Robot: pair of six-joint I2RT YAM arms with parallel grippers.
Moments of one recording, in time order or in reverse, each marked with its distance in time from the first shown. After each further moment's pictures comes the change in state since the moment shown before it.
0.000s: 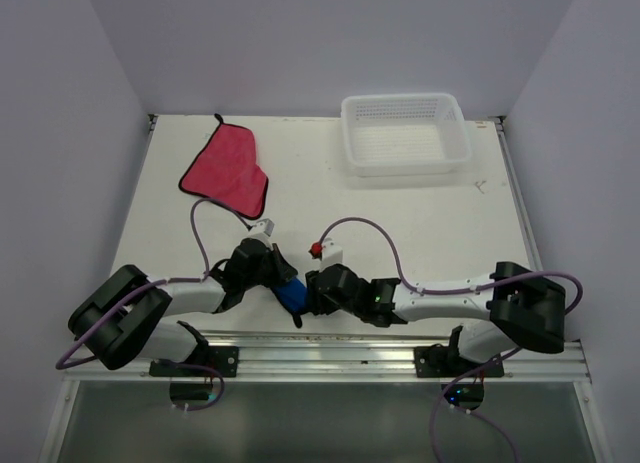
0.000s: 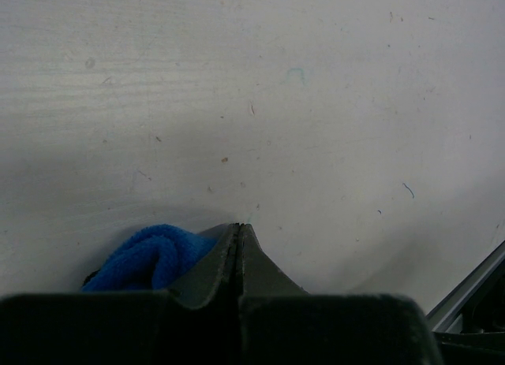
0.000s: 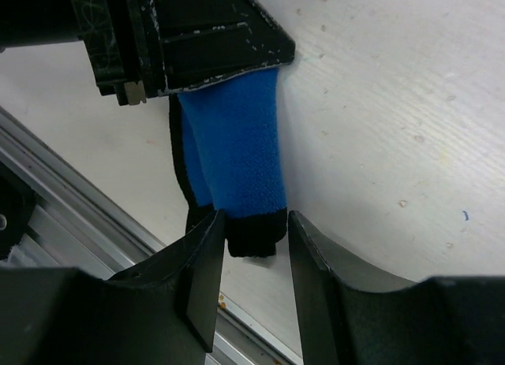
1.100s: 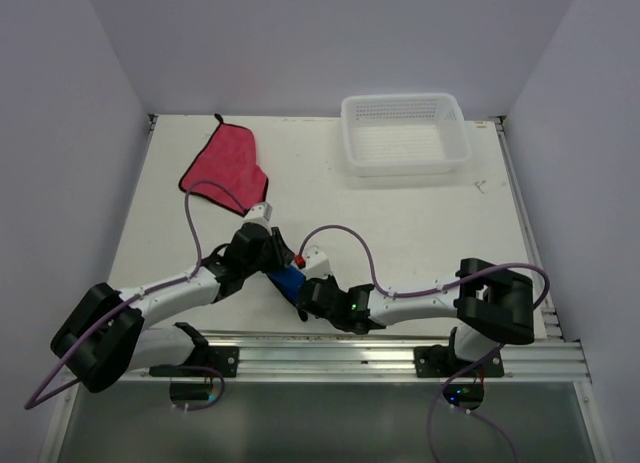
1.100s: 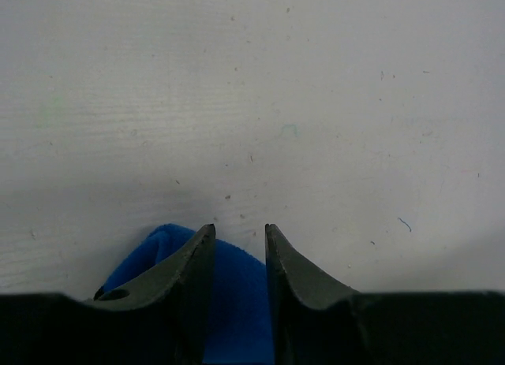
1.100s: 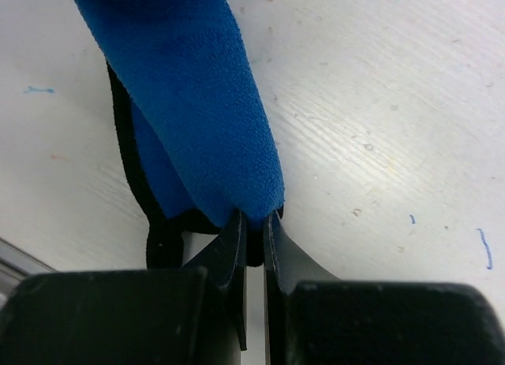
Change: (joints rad) left arm 0.000 -0.136 0.152 -0.307 -0.121 0.069; right arm 0.082 0.183 0.102 -0.077 0.229 -0.061
